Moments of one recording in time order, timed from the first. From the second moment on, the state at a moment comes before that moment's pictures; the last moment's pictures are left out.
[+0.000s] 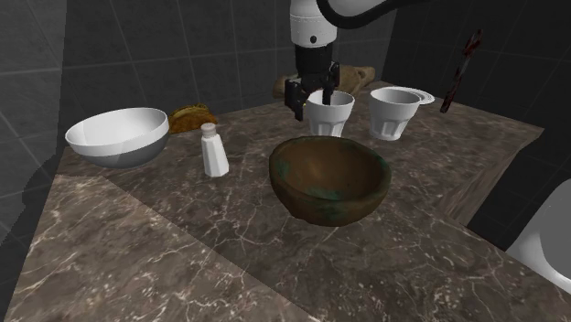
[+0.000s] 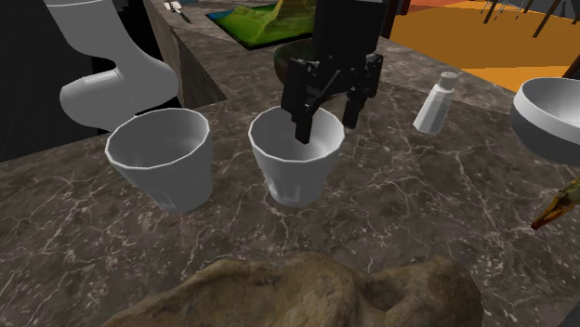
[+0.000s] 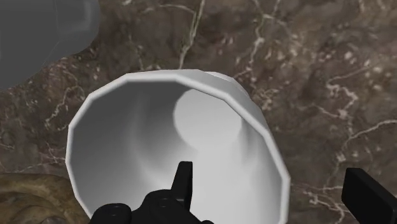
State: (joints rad) arm 0.06 -0.08 0.40 -1.78 -0.17 1.70 0.46
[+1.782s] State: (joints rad) arm 0.07 -0.06 0.40 -1.62 -0.17 1.57 0.44
